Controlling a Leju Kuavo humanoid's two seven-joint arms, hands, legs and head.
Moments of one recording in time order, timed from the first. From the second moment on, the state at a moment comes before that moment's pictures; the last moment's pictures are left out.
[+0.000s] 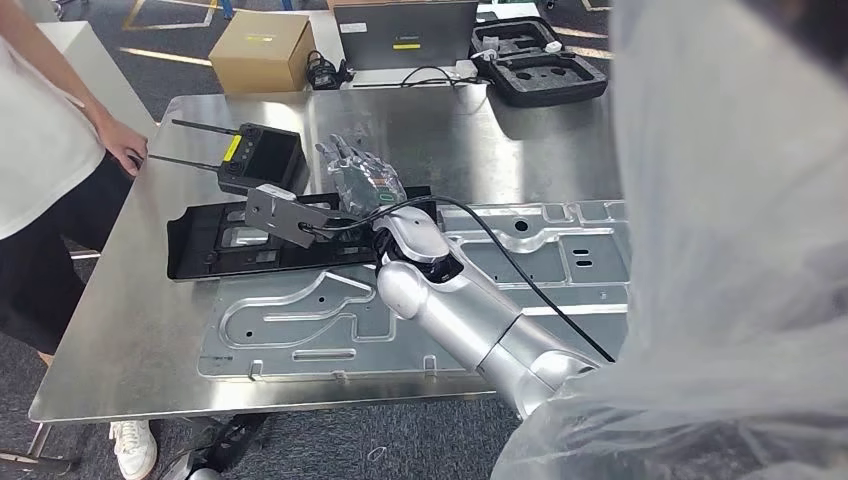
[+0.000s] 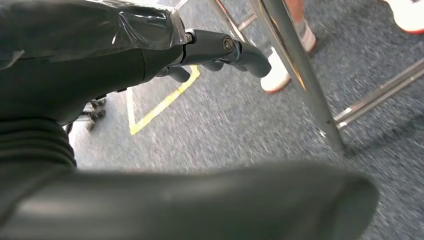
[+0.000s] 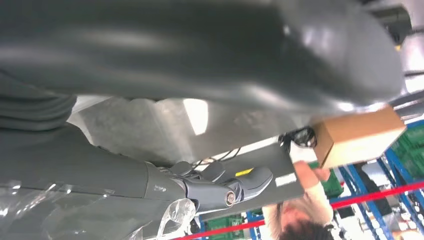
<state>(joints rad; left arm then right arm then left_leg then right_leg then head) -0.19 -0.08 0.13 -0.17 -1.17 0.00 0.00 -1.00 0.32 0.77 -0.44 0.56 -0.09 -0.04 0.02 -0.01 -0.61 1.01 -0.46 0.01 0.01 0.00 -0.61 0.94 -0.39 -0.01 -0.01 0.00</state>
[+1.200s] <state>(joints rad) -0.08 -0.01 0.24 -0.16 -0.91 0.09 -0.07 -0.47 -0.15 0.38 -1.46 0.03 0.06 0.10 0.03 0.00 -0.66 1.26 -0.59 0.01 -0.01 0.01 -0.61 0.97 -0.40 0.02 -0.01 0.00</state>
